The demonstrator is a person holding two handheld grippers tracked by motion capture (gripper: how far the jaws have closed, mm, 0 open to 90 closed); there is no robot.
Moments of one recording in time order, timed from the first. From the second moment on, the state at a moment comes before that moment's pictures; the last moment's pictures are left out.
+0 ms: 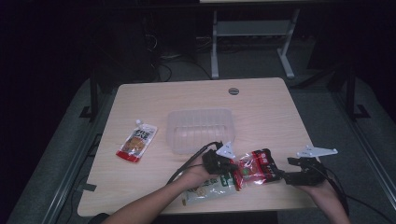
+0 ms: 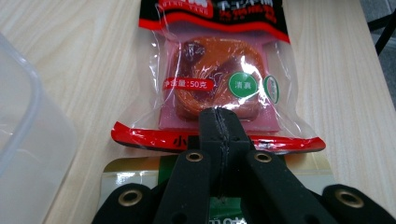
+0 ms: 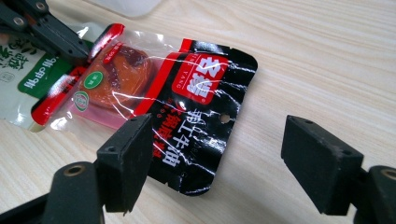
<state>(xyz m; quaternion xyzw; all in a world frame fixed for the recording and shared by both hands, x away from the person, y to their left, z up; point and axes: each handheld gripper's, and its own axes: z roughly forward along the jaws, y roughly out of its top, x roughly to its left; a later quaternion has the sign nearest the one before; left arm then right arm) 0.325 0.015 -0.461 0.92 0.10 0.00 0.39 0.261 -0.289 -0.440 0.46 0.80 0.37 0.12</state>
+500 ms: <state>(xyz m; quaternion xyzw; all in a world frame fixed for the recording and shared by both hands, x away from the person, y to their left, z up) 0.326 0.014 -0.467 0.92 0.10 -0.01 0.37 0.267 -0.286 -0.434 0.46 0.78 0.40 0.11</state>
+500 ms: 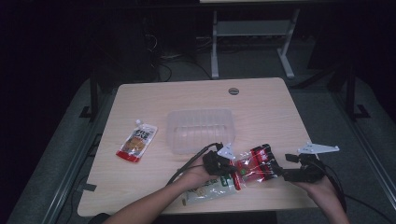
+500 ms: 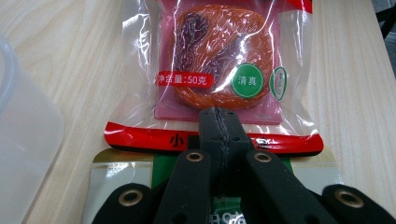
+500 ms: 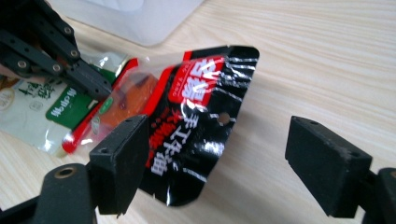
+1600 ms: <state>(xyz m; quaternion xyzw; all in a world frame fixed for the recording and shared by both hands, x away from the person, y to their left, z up) 0.322 0.014 -0.467 0.92 0.10 0.01 0.37 0.296 -0.273 -0.456 0.46 0.78 0.42 -0.01</state>
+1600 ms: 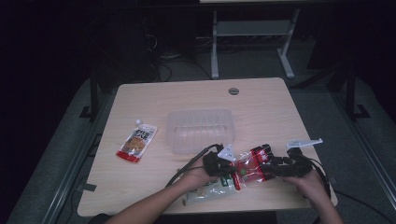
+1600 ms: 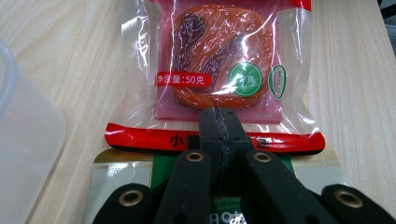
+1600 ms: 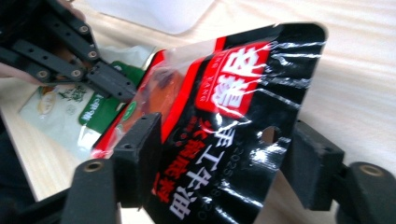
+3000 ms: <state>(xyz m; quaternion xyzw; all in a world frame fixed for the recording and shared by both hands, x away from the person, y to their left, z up) 0.325 0.017 -0.469 0.92 0.10 -0.01 0.39 0.299 -0.263 -0.430 0.40 0.79 0.46 0.00</state>
